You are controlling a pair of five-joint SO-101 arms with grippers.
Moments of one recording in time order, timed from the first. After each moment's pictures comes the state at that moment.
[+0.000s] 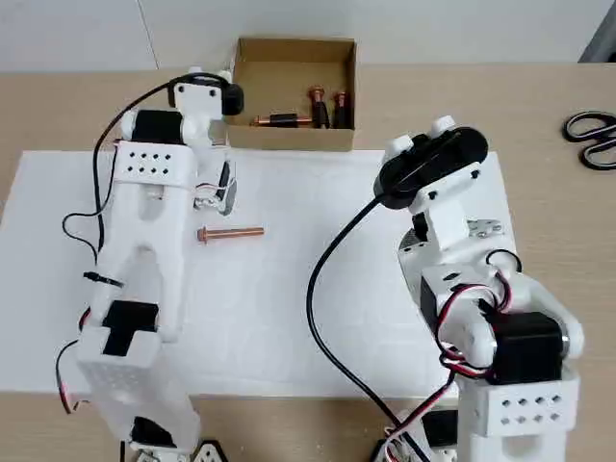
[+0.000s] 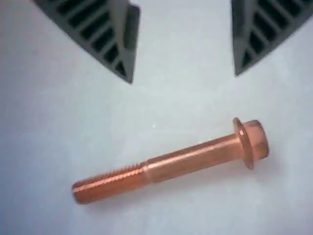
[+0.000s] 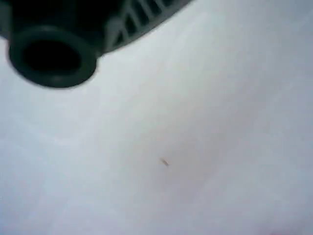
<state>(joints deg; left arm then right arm) 1.1 17.0 -23.5 99.2 2.9 -8.3 -52.0 19.3 84.9 17.2</state>
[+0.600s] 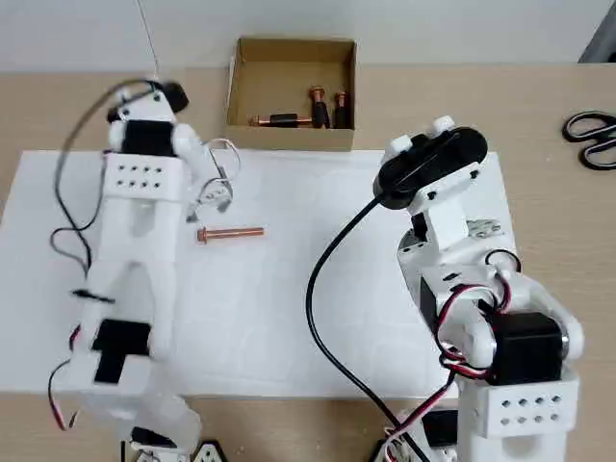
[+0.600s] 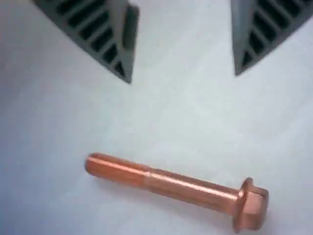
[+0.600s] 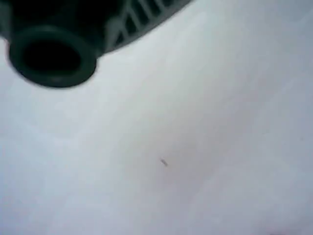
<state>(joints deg) 1.2 12.2 -15.8 98.8 37.8 -8.3 -52.0 19.3 84.9 17.2</state>
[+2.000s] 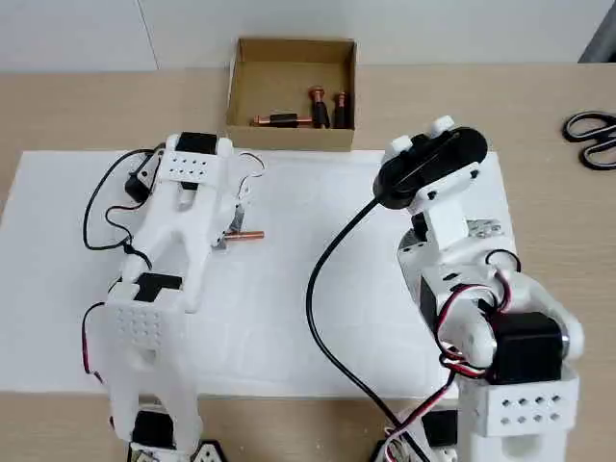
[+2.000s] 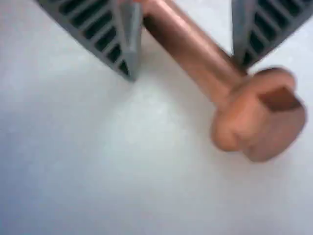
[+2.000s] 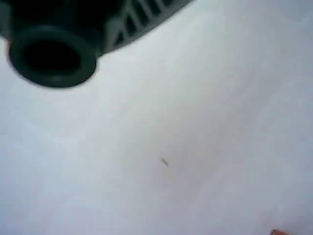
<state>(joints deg) 3.0 40.4 -24.5 91.8 73.9 -8.3 -52.0 19.3 84.9 17.2</state>
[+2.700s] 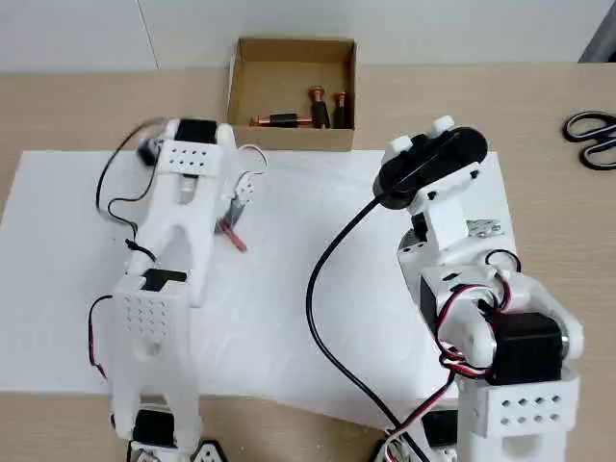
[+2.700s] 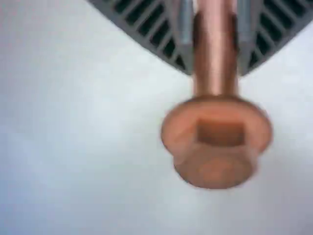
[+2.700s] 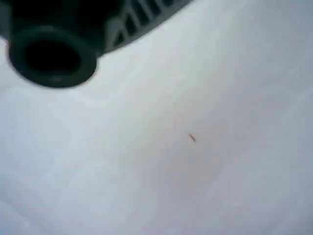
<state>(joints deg) 2.5 43.5 -38.7 98.8 45.8 -8.3 -52.0 19.3 84.9 17.2</state>
